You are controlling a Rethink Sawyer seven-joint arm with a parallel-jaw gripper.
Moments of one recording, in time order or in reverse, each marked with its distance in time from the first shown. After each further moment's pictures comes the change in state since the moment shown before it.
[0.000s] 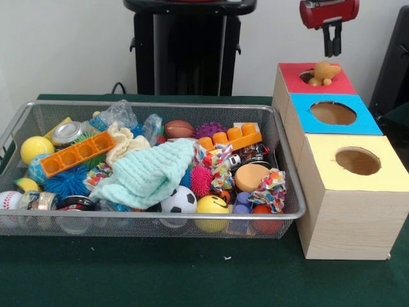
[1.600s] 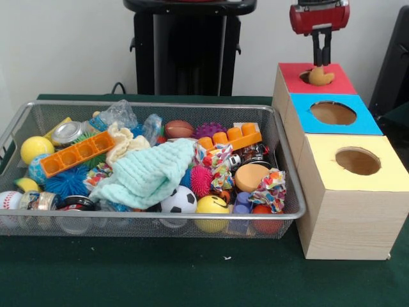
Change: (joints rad) arm 0.051 0.019 -0.114 -0.028 -0.008 -0.107 0.000
